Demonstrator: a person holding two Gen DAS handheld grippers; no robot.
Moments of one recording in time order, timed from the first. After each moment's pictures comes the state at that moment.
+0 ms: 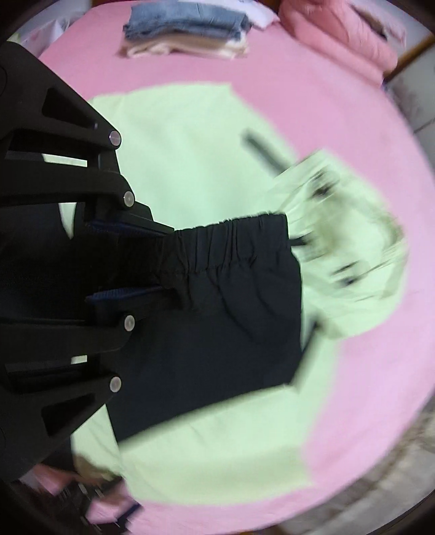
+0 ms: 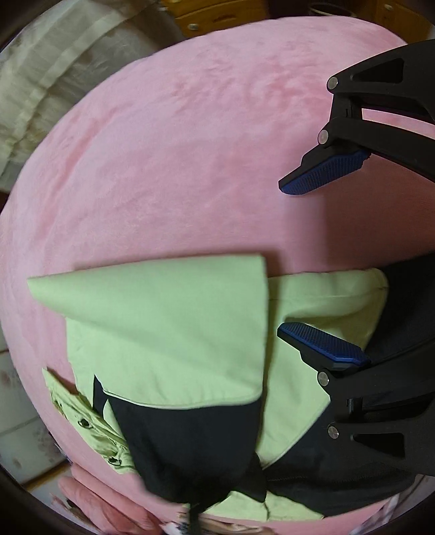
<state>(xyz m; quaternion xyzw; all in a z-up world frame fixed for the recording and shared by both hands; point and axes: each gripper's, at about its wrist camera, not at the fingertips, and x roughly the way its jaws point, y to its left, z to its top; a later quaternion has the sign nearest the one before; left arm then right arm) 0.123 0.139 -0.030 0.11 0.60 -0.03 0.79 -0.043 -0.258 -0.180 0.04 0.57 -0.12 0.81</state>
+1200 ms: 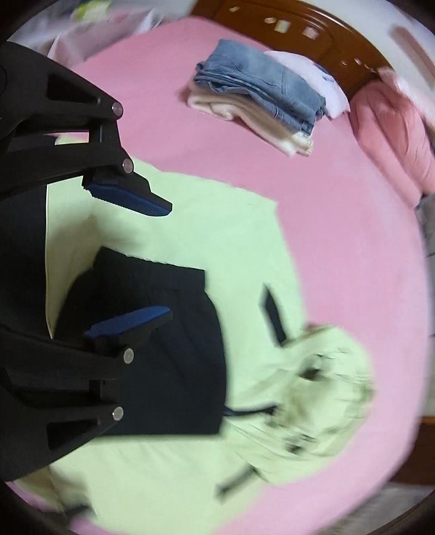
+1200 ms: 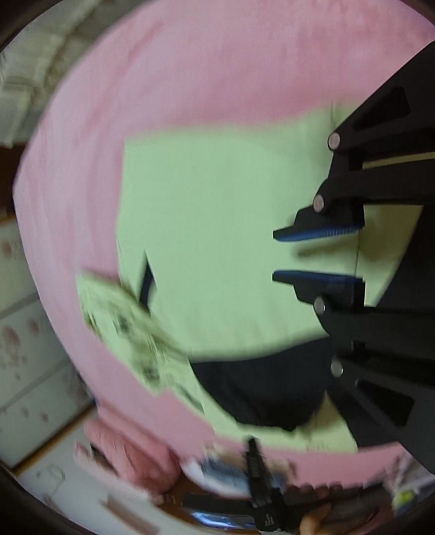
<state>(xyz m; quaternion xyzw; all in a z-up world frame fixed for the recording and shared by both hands) 0.068 0.281 -0.060 0.02 0.55 0.16 0.82 0.010 -0.169 -0.137 0.16 0.53 0.07 0.83</state>
